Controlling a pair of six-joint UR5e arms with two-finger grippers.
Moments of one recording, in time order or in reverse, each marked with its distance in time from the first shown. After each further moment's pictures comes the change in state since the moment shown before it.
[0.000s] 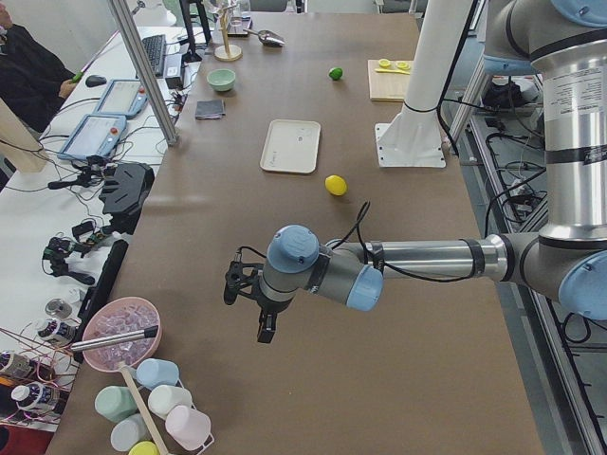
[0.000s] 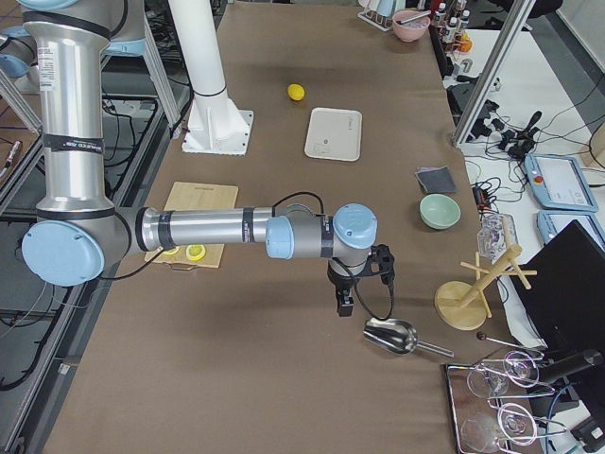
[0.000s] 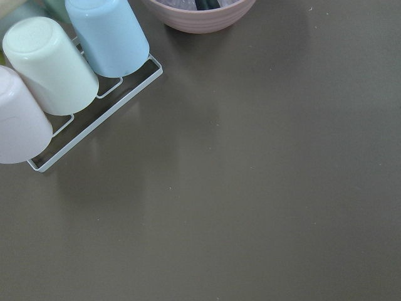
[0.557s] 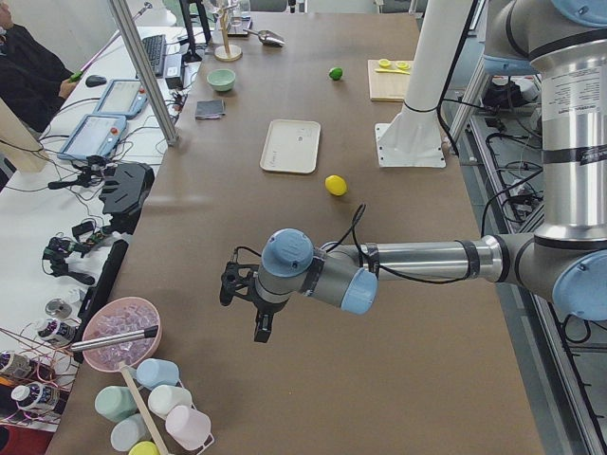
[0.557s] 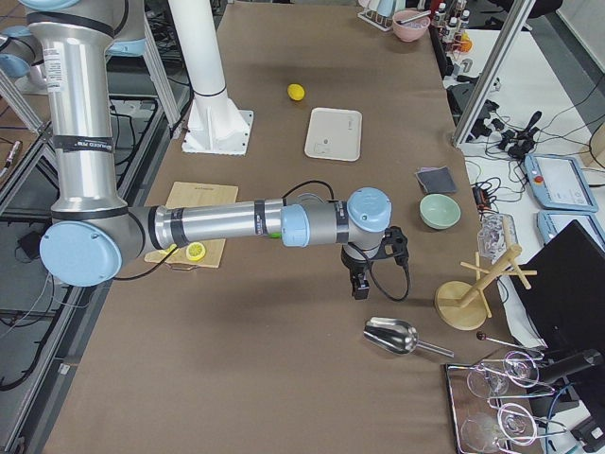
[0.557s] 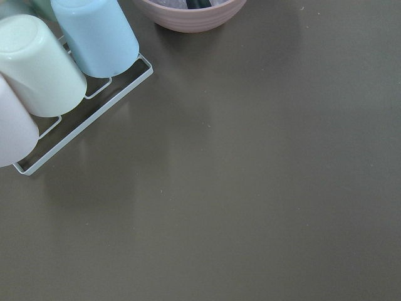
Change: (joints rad) left arm 0.000 -0.028 0.039 -0.013 -0.027 -0.005; right arm -0.017 0.063 -0.010 0.002 0.033 -0.001
